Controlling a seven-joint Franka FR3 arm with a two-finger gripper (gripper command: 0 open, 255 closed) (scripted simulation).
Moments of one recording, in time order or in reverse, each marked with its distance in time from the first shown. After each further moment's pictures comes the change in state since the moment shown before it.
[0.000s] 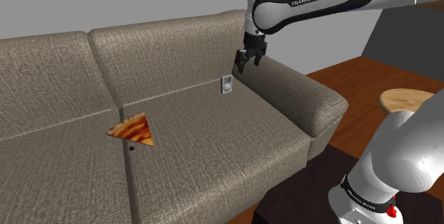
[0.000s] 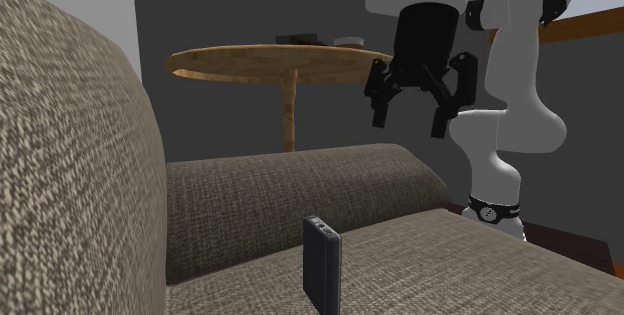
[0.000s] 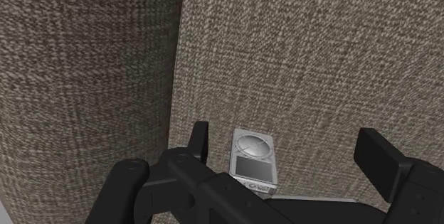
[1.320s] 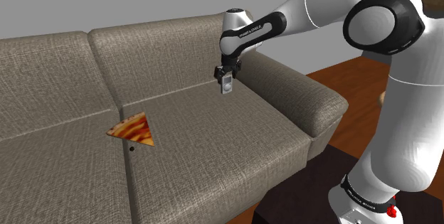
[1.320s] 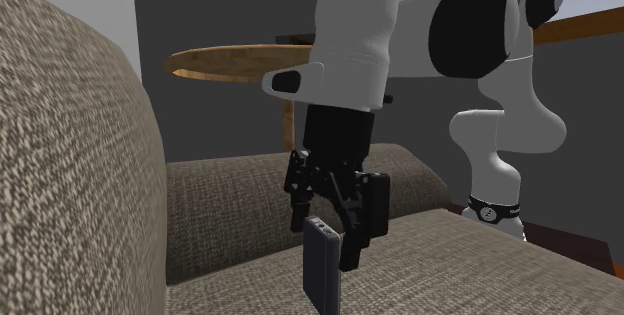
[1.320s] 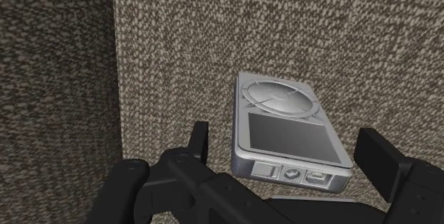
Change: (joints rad) arm -0.028 0.527 -0.030 0.313 0.072 0.216 -0.042
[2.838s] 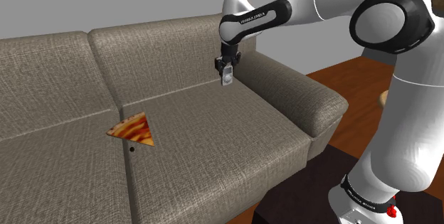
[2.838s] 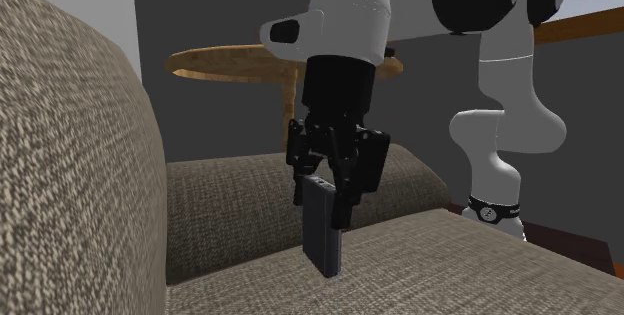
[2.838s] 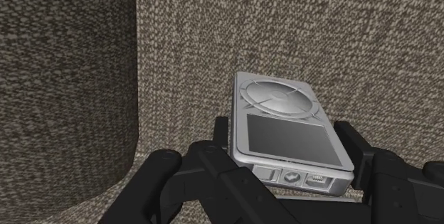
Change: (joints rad) arm 0.001 -0.036 0.000 0.079 -0.001 -0.113 -0.002
